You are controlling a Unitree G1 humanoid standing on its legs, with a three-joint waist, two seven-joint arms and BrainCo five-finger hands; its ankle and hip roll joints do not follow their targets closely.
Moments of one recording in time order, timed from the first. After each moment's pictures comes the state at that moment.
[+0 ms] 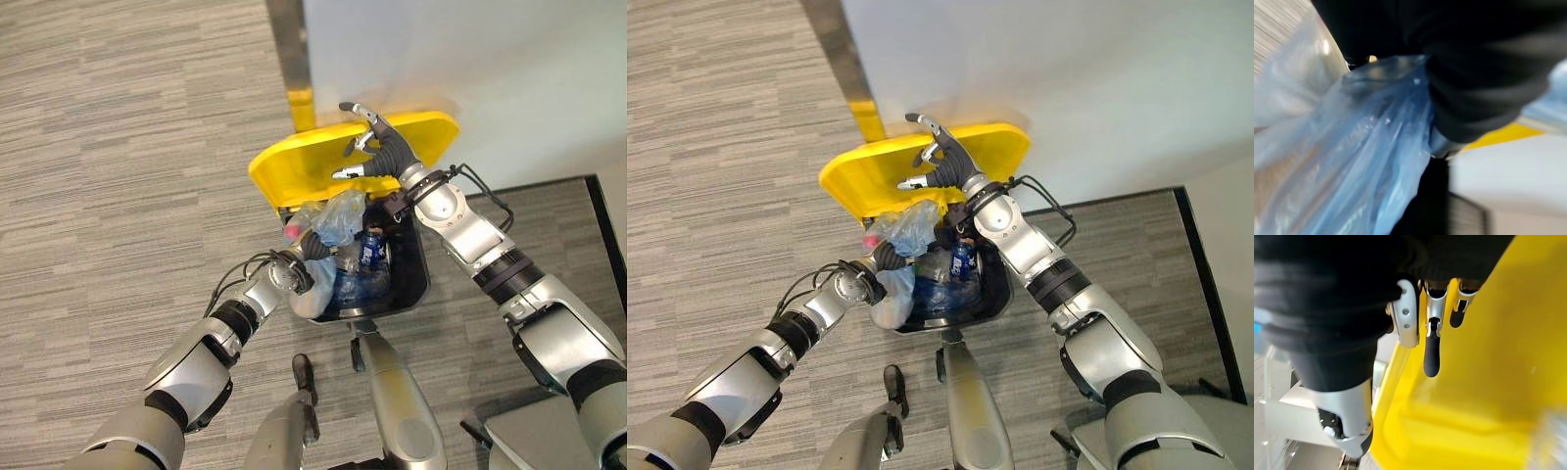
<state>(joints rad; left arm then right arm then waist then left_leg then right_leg) -0.81 0.31 -0.69 0.96 0.03 -0.07 0.11 -1.02 -0.48 0.62 0.43 0.25 -0.09 -0.13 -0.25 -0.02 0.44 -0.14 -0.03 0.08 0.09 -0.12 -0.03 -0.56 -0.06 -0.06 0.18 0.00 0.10</state>
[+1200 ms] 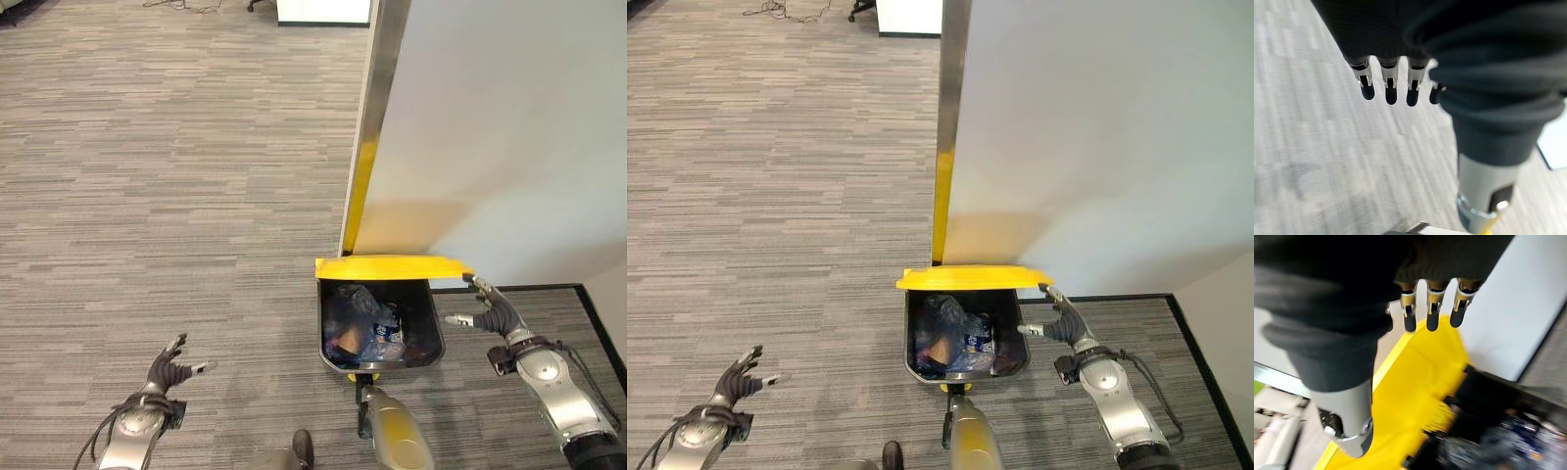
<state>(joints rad) 0.13 0.50 0.02 0.60 -0.07 -0.07 0.04 0.03 -0.56 0.10 0.29 0.02 -0.01 0.00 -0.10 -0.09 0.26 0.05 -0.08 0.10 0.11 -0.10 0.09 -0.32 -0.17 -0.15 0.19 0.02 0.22</state>
